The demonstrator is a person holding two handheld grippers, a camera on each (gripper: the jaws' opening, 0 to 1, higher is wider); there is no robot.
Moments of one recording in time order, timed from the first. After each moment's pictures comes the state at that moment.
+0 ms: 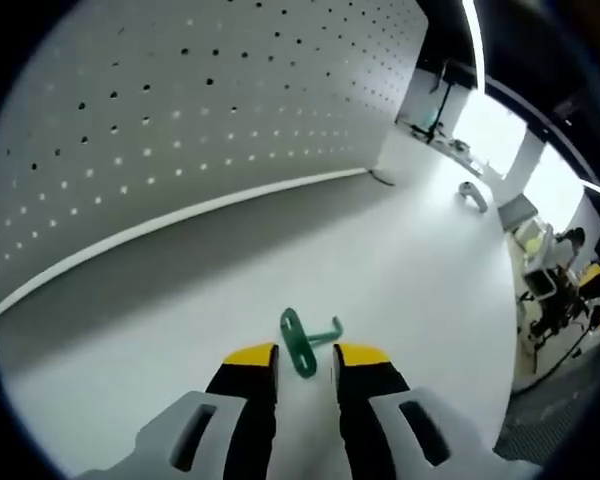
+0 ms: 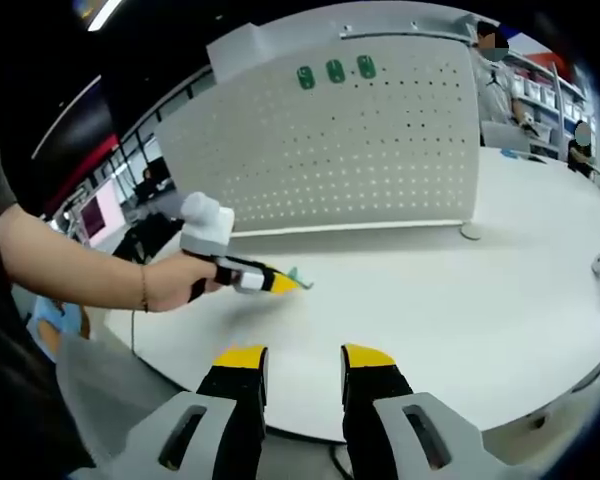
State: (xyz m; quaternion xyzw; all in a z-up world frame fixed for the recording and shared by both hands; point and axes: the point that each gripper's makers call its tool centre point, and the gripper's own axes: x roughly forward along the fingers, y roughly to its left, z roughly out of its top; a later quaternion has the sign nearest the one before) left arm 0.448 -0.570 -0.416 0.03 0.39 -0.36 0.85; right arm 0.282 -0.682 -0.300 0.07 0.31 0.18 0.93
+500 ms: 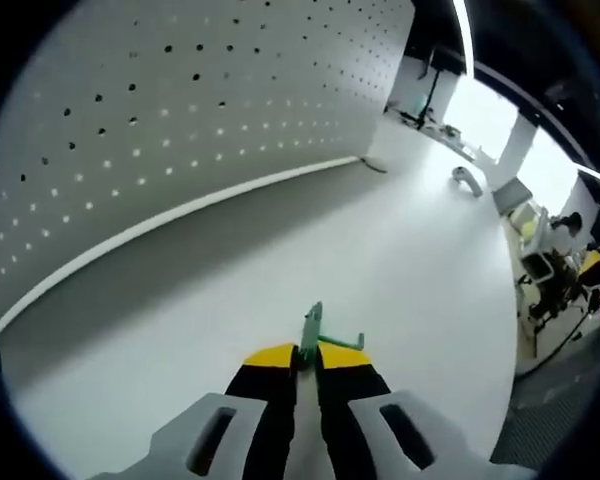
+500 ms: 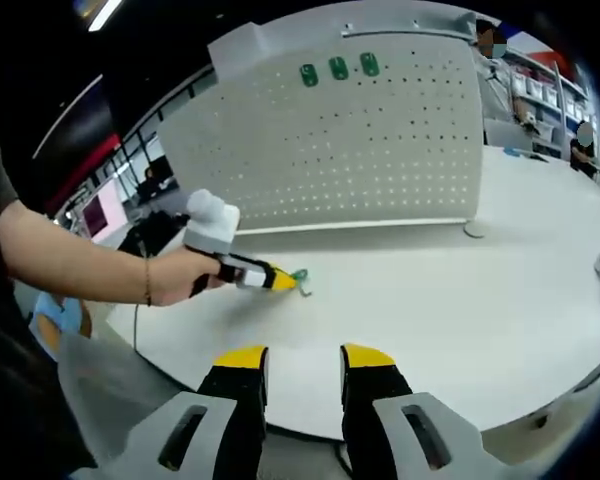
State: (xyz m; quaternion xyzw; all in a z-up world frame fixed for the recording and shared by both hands) left arm 0.447 -0.567 -0.421 0.05 0.40 -0.38 0.84; right arm 0.280 -0.677 -0.302 0.07 0.32 0.19 0.93
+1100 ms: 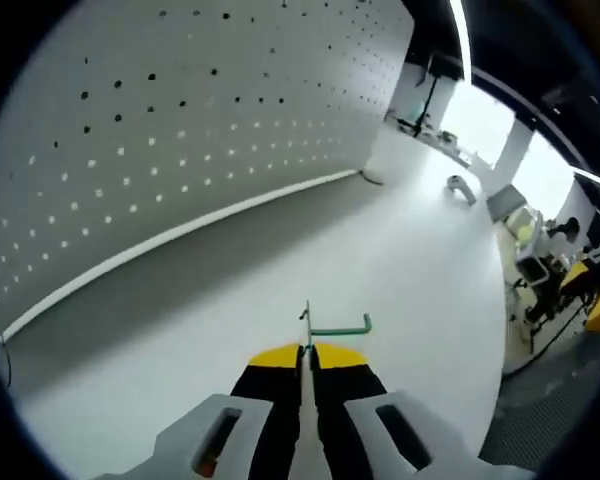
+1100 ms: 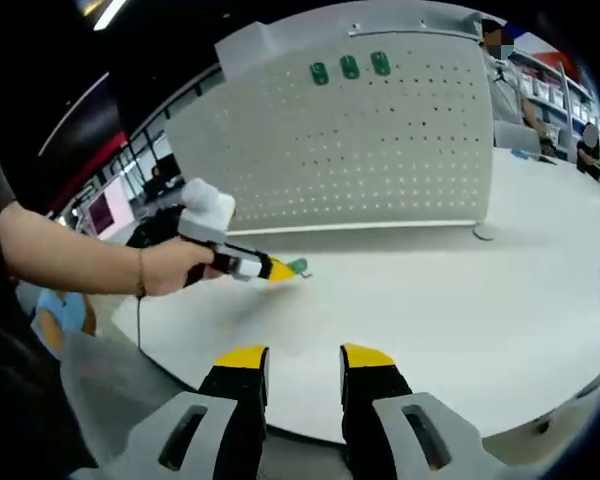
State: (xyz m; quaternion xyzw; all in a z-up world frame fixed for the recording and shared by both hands) left arm 0.449 -0.557 -0.400 0.05 0.38 -0.39 0.84; right arm 0.283 -0.667 -0.301 0.07 0.31 0.21 0.92
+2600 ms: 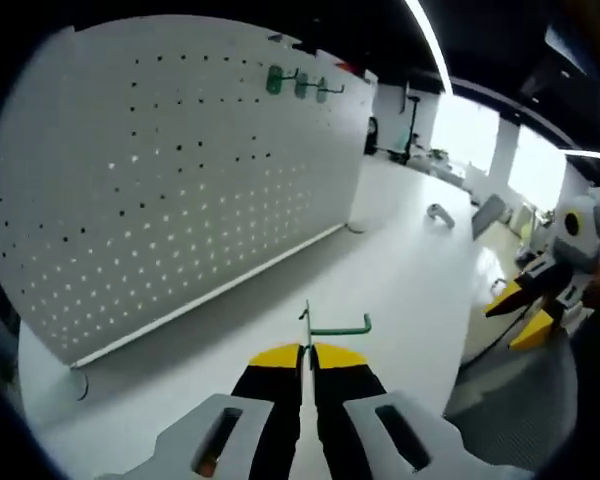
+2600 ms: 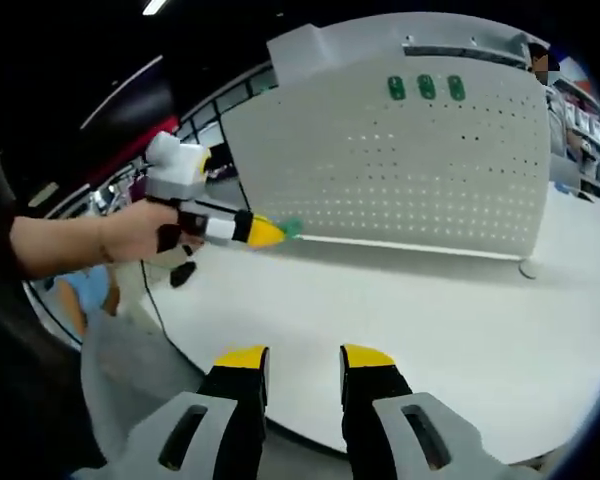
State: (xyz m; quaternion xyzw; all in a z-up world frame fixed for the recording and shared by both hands) left arm 0.396 -0.498 -0.274 0.06 0.28 -0.39 0.88; right arm 0.276 -0.606 -0.280 0.03 0.28 0.30 0.91
